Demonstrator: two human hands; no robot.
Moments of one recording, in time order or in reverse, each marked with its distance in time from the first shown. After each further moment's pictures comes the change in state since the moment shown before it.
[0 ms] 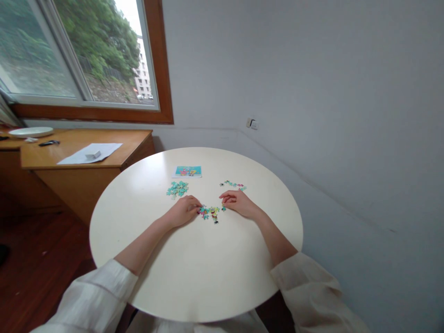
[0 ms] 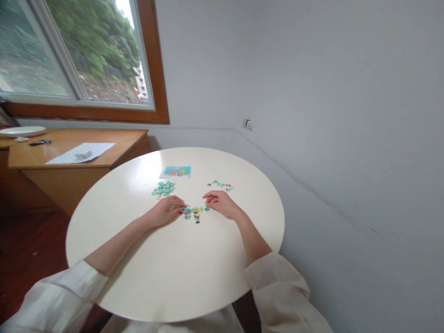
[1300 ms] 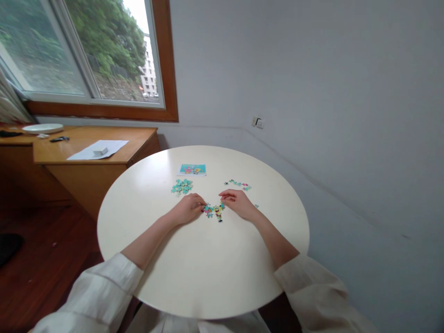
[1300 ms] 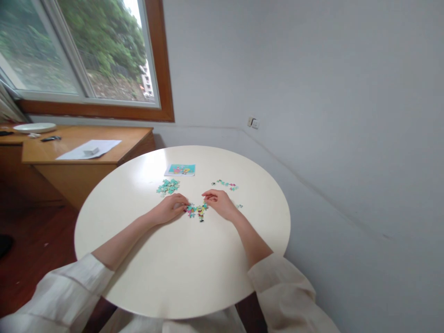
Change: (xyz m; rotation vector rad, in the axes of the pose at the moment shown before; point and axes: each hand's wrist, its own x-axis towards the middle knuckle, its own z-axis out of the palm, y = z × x) left_hand -0.001 -0.007 0.004 0.000 0.017 0.012; right_hand 0.005 -0.006 0.023 -0.038 0.113 -0.023
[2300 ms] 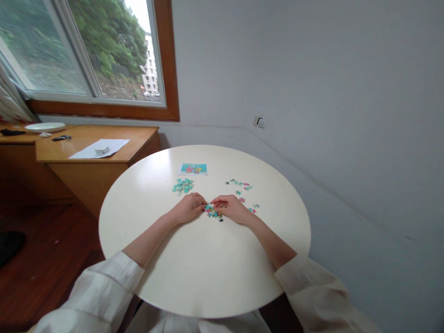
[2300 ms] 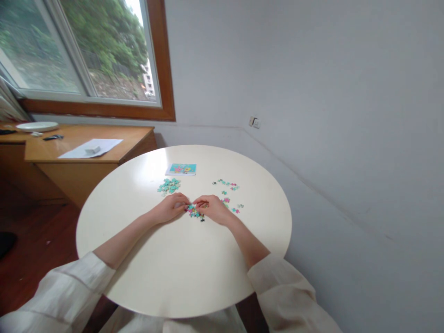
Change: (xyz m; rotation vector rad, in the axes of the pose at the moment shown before) left_hand 0.000 0.001 -0.001 0.013 0.000 0.013; right_hand -0.008 -0.013 0.025 0.010 -0.176 -0.018
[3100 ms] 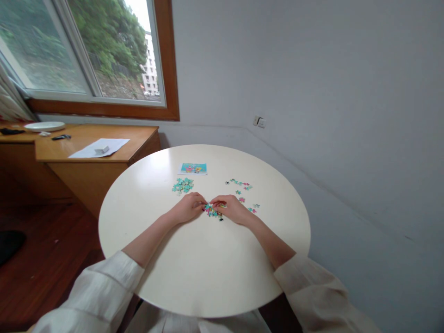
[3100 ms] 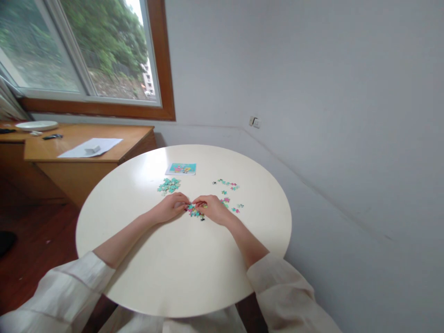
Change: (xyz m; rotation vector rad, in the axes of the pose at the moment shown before) left_hand 0.000 0.000 0.000 -0.002 0.007 0.005; right_hand -0.001 -0.004 -0.001 -0.178 -0.003 -0.056
